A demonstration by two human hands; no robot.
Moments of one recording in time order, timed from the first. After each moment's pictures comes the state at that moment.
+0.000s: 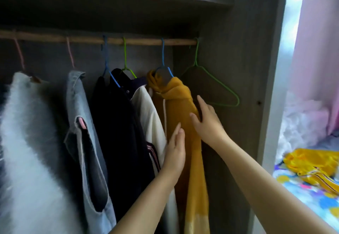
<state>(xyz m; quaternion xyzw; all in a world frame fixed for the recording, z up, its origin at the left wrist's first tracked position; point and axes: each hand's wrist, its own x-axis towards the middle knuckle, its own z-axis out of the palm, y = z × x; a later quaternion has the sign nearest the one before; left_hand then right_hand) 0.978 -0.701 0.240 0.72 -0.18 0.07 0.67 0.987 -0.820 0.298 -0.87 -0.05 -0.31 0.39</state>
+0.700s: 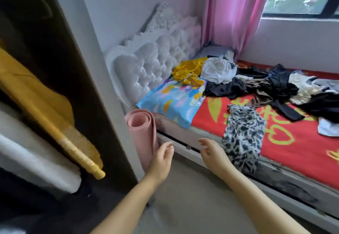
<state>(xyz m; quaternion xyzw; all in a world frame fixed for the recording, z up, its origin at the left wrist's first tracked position) 0.728 -0.892 0.004 0.79 -0.27 -0.24 0.50 0.613 -1.049 -0.004 -0.86 0.32 -0.12 0.38</state>
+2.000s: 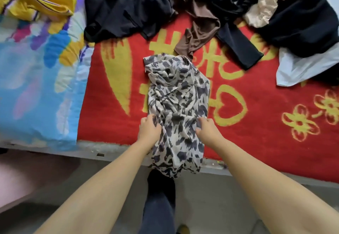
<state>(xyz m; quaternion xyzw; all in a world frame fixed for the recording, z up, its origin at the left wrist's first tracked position) 0.782 -1.544 -0.278 0.82 -0.30 -0.46 0.14 0.593 -1.621 -0.257 -0.66 0.62 0.18 0.39</state>
